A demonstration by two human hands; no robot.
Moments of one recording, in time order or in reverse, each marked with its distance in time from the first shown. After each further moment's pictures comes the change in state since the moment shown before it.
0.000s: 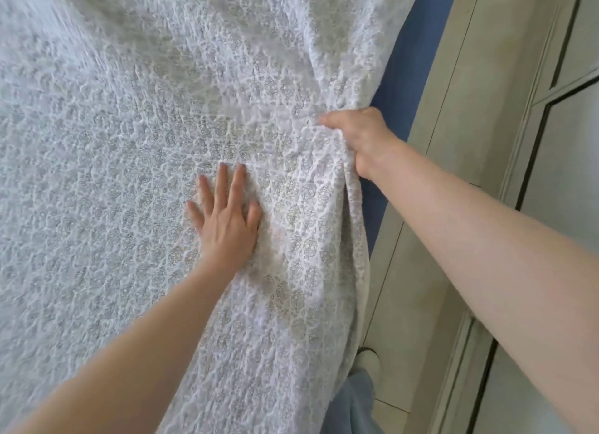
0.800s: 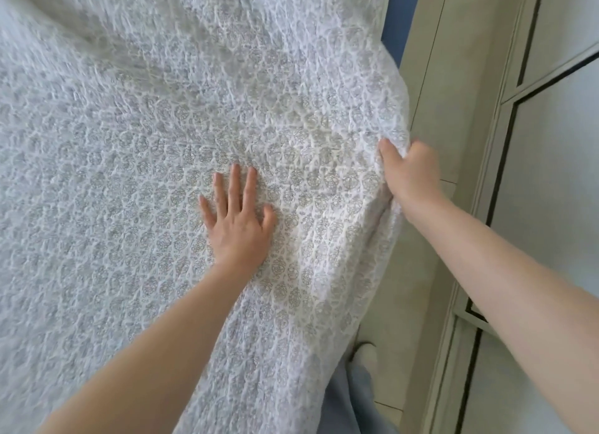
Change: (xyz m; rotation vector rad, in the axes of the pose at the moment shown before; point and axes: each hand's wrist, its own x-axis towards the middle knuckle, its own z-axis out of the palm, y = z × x) left_hand 0.029 0.056 0.020 0.199 -0.008 0.080; right_hand -0.002 0.032 -0.101 -0.498 0.441 -0.250
